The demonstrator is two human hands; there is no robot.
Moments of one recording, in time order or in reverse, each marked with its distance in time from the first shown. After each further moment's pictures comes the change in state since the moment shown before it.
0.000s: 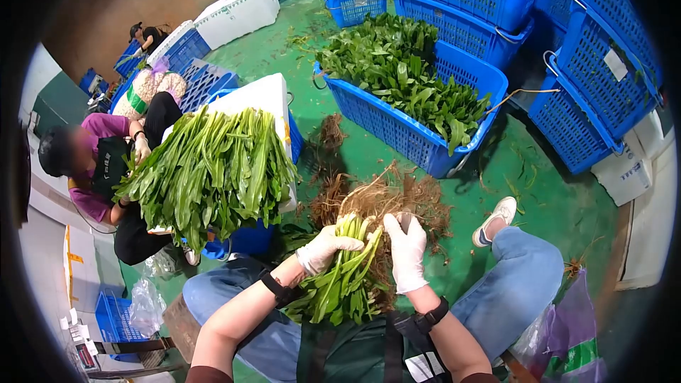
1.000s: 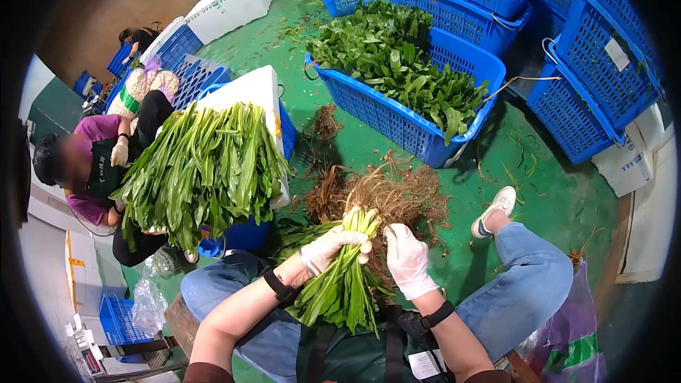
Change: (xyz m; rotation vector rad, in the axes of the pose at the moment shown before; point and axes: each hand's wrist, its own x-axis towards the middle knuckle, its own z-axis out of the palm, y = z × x) left_hand 0.011 -0.006 0.017 -0.285 -0.073 -0.222; right_hand -0.002 0.024 -0.041 -0.808 -0.169 -0.741
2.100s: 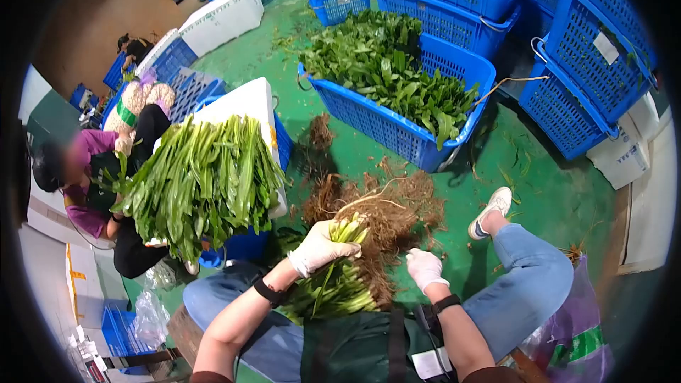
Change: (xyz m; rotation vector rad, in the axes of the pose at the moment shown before) left_hand -0.008 0.020 0.004 0.726 0.173 0.288; right_hand -0.042 0.103 0.008 -0.534 -0.547 0.362
